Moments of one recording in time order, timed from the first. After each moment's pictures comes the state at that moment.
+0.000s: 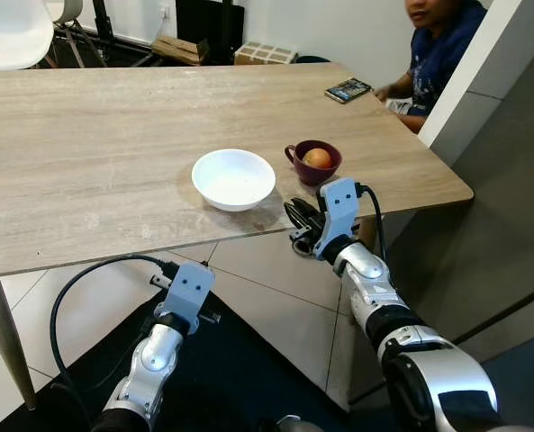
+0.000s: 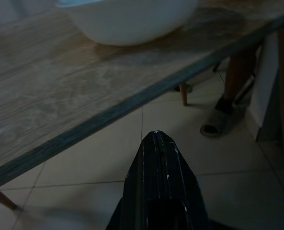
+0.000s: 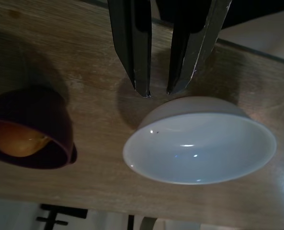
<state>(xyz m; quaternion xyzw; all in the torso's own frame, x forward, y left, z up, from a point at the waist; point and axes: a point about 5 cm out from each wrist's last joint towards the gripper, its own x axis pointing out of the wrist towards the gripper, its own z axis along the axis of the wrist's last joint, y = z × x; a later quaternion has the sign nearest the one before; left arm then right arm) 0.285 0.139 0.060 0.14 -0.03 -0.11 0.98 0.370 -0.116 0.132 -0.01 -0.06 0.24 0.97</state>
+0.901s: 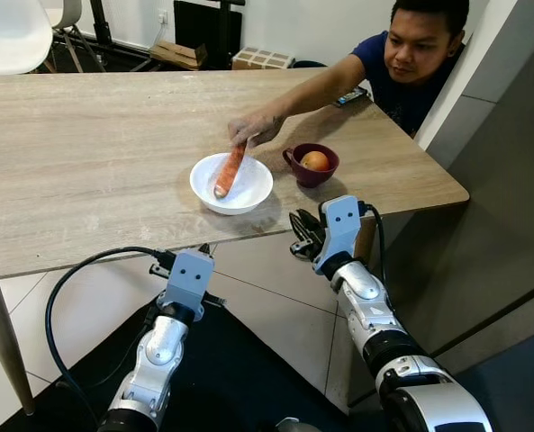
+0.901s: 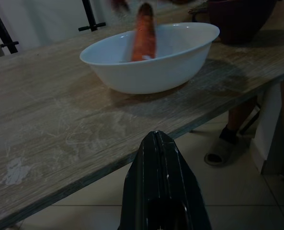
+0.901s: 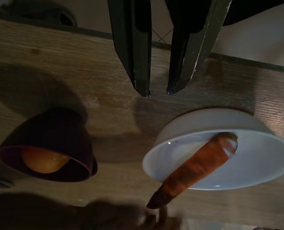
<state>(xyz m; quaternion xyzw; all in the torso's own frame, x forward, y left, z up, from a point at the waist) 0.282 0.131 0.084 0.12 -0.07 -0.09 0.99 0.355 -0.114 0.115 -0.01 -0.06 0.20 0.98</state>
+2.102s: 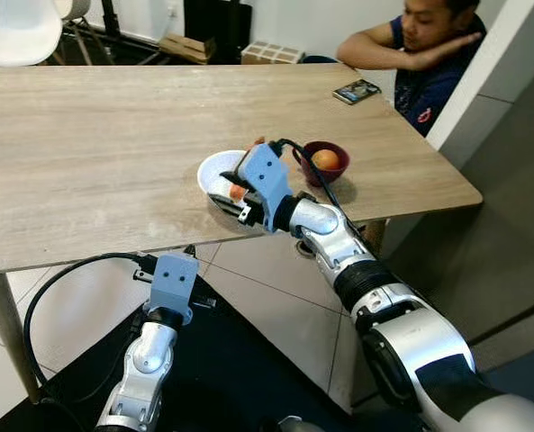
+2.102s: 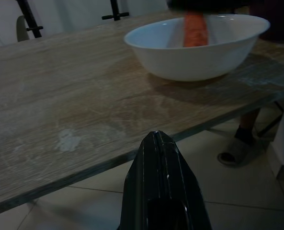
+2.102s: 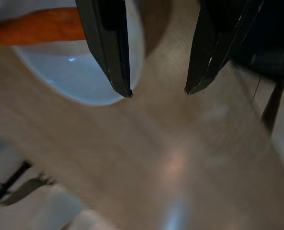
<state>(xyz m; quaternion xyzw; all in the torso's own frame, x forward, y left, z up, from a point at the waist) 0.273 0.146 0.092 0.11 -0.07 -0.06 0.99 0.376 -0.028 0.193 -0.23 -0.08 0.48 0.84</state>
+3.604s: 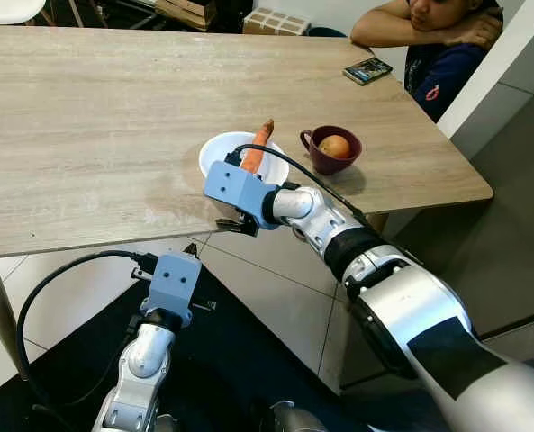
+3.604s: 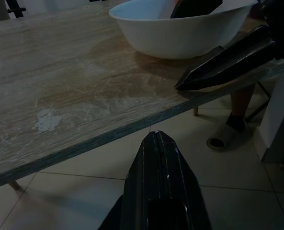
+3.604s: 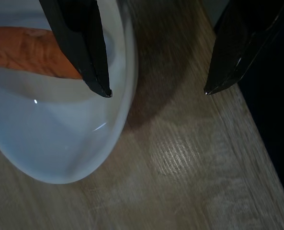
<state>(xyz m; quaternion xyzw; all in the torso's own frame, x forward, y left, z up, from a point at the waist) 0.261 0.141 0.104 0.13 -0.07 -0.08 0.99 0.391 -0.018 0.201 -0.41 0.02 0.44 0.80</state>
